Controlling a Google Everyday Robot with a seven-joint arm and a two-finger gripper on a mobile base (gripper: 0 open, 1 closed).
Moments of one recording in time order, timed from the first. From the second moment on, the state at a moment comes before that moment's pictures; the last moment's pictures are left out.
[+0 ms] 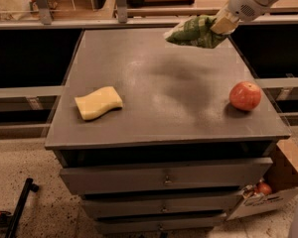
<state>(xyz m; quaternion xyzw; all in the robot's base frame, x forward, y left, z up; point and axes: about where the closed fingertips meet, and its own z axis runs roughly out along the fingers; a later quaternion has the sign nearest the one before) 0.722 -0.206 0.961 -0.54 0.77 -0.04 0.35</state>
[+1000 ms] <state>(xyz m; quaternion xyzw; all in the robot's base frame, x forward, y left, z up) 0.704 -0.212 0.955 -0.55 0.76 -0.02 0.35</state>
